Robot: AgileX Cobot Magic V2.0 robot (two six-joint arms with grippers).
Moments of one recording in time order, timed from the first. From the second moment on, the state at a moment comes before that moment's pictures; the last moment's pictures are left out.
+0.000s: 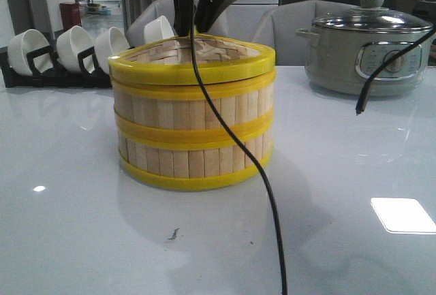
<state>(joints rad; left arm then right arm) -0.11 0.77 -0.61 -0.11 0.41 -0.05 0.59 2.11 -2.10 -0.08 0.94 0.11</state>
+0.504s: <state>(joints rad) -0.11 0.77 -0.61 -0.11 0.41 -0.05 0.59 2.11 -2.10 -0.08 0.97 0.12</state>
